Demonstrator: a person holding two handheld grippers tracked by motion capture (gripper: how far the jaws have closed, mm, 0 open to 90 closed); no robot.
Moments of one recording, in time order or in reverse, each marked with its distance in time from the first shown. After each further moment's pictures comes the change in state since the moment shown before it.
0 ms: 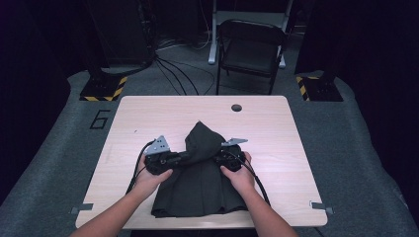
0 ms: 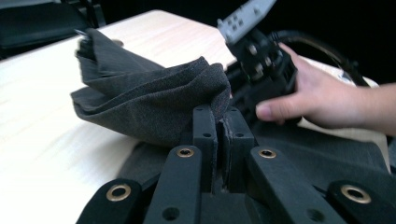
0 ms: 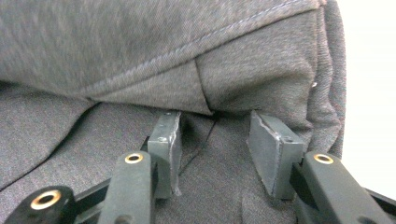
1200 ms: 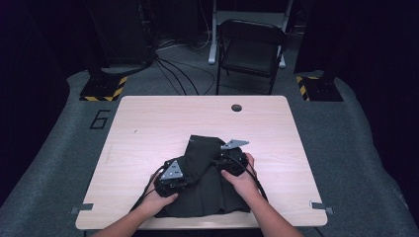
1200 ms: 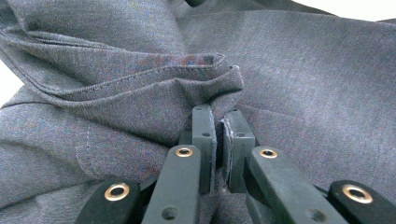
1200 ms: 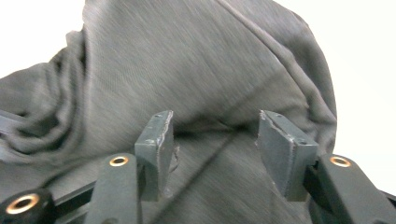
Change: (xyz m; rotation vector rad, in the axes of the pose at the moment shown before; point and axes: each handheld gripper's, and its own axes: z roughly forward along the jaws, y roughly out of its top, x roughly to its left) left arm -0.027 -0.069 0.034 0.221 -0.026 0.057; right arm 0.026 0.009 -0.041 -0.004 0.007 -0.078
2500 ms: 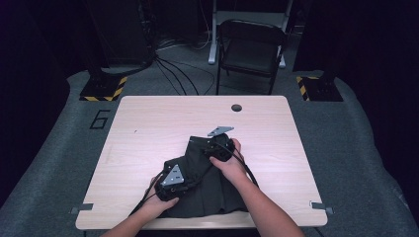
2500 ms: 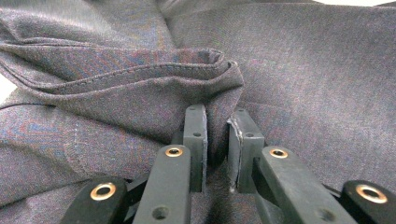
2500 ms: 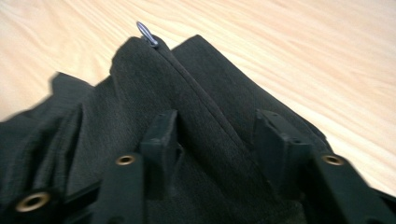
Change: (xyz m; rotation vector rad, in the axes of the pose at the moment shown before) left arm -0.011 -0.004 0.000 -0.009 0.020 0.068; right arm 0.004 0.047 0.033 -0.008 -0.007 -0.060
